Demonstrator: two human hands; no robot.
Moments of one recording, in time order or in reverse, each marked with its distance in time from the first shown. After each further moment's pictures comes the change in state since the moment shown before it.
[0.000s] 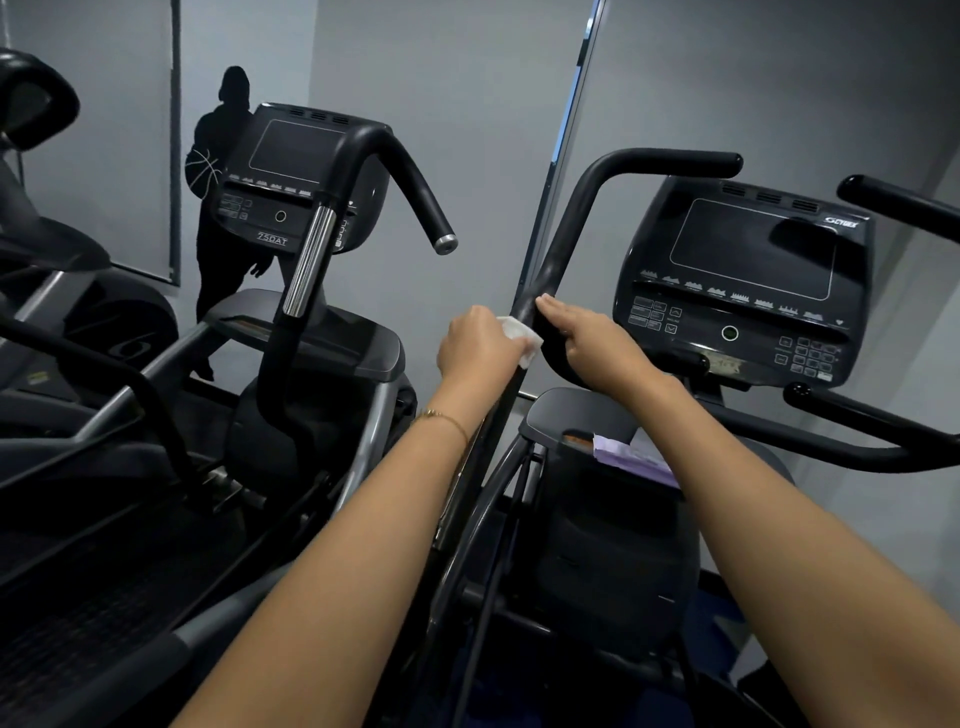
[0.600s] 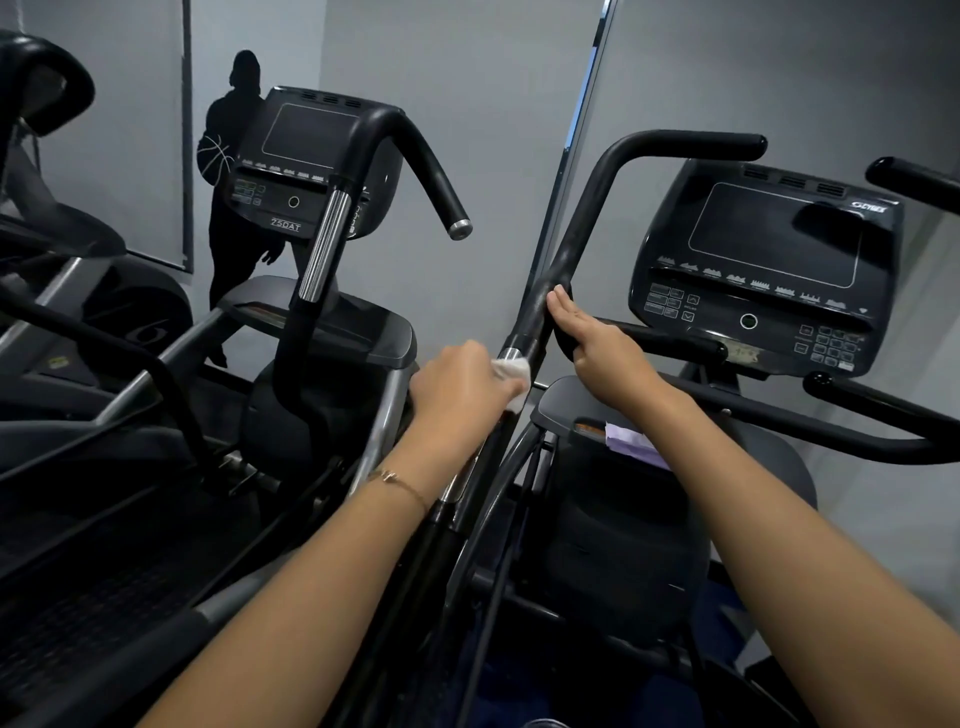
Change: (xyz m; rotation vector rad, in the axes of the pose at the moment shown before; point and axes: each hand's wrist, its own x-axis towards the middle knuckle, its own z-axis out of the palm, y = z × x) left_hand -0.042 -0.039 -0.016 0.358 0.014 0.110; right_hand -0.023 -0.014 0.012 0.001 -0.015 -0.002
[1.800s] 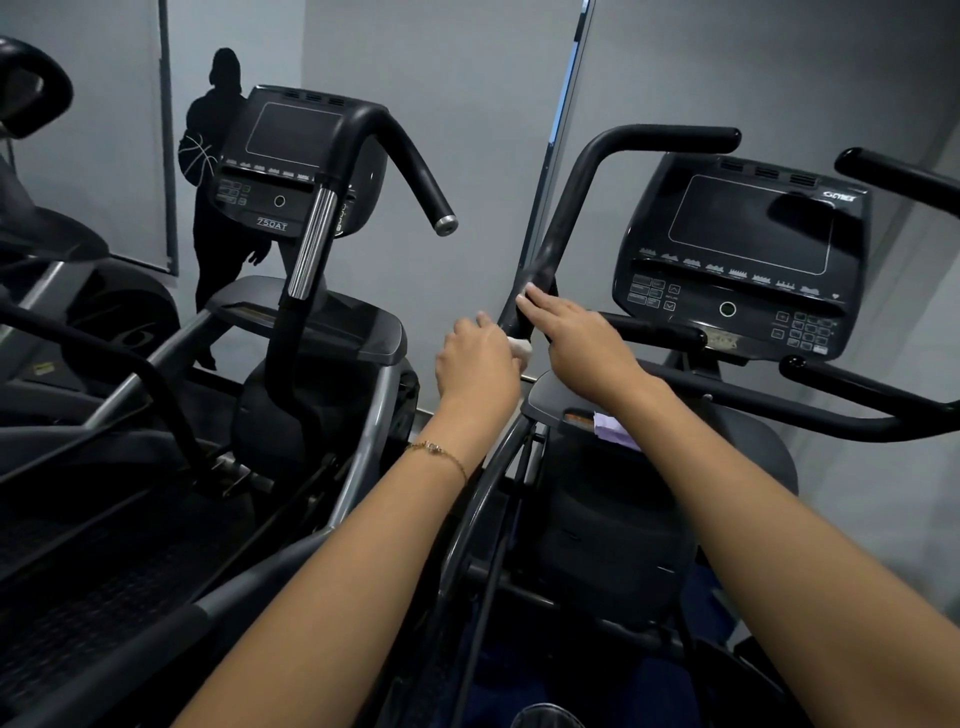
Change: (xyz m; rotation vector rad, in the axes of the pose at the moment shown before) left_hand 0.001 0.027 0.011 0.054 0.051 0.019; right_hand -0.005 -0.008 0.001 -0.292 0.044 -0.130
